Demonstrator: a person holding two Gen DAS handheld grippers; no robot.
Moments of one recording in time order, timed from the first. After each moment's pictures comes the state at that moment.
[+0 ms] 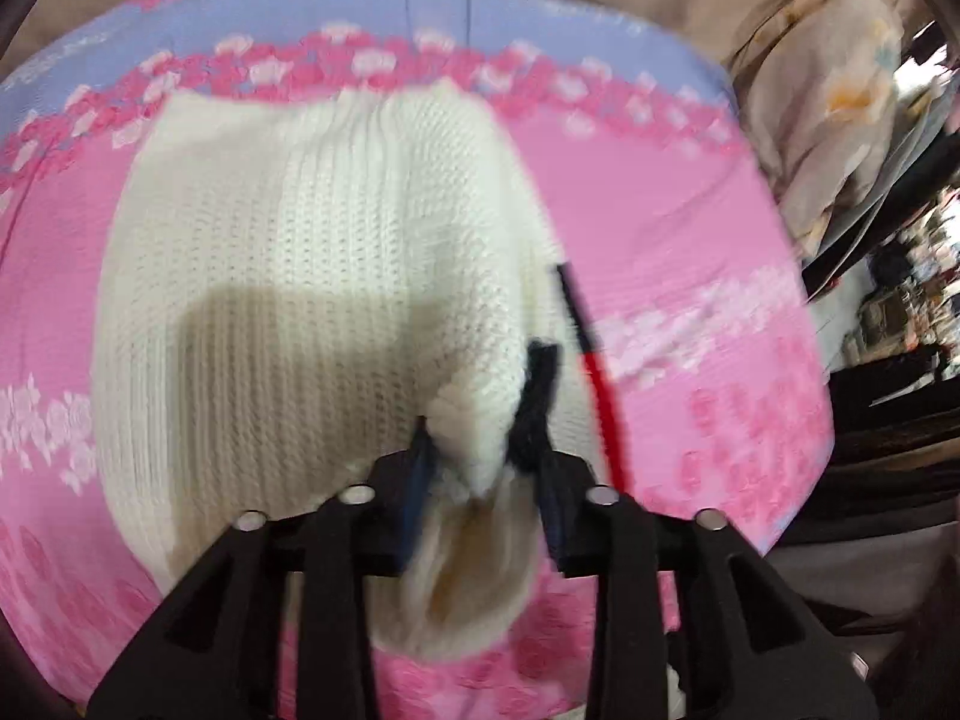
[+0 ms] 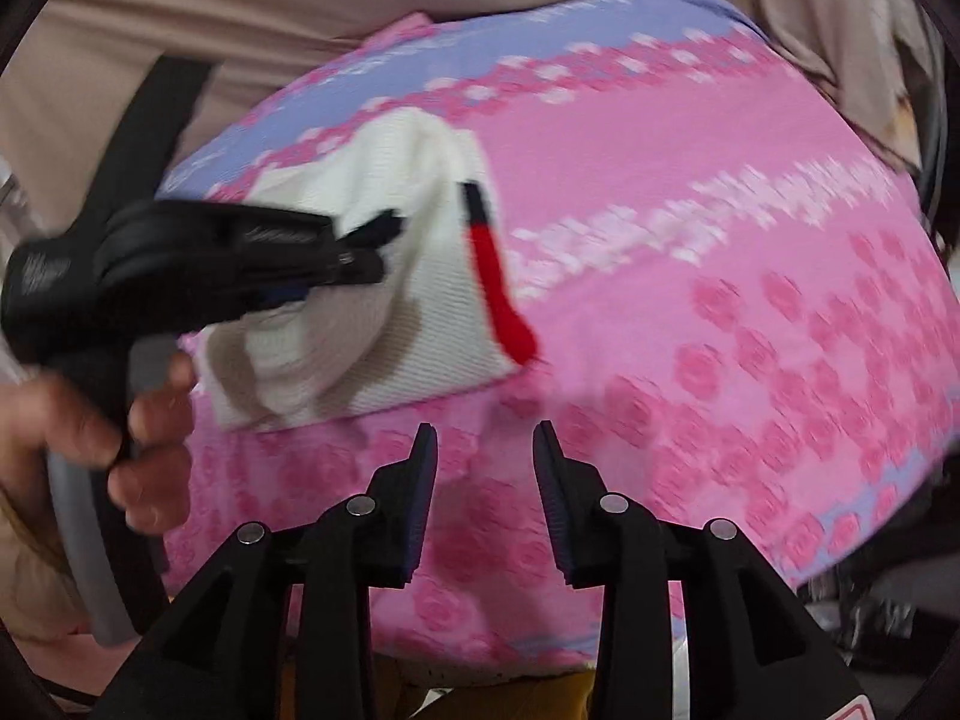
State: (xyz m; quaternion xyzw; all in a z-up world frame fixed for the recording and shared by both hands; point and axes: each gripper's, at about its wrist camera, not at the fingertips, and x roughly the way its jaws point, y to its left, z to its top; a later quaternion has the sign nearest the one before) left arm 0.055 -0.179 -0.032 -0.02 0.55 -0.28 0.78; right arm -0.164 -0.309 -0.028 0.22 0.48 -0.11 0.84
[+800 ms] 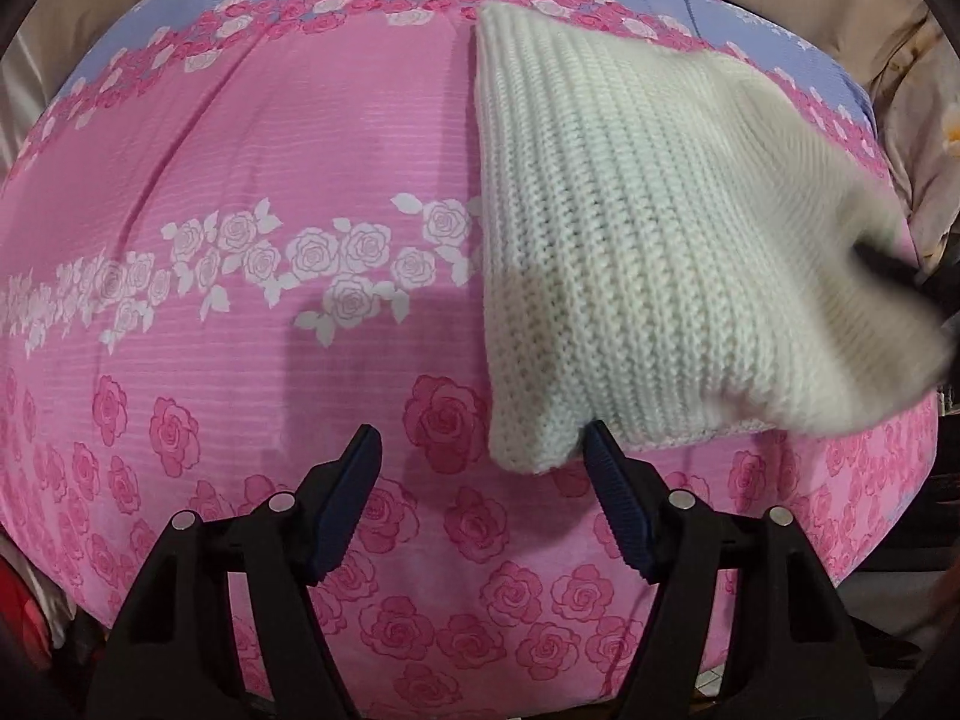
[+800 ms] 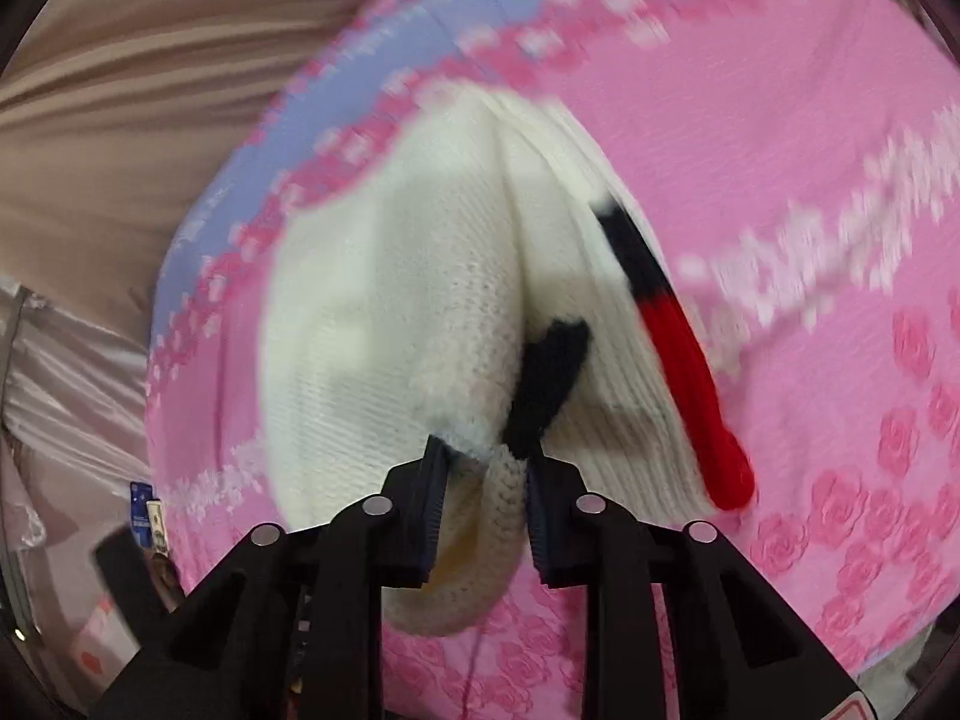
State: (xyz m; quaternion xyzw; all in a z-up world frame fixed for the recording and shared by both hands) left arm 0.045 -0.039 -0.080 0.02 0.59 -0.11 0.80; right arm -0.028 -0.281 -0.011 0.31 0.46 0.01 0.83
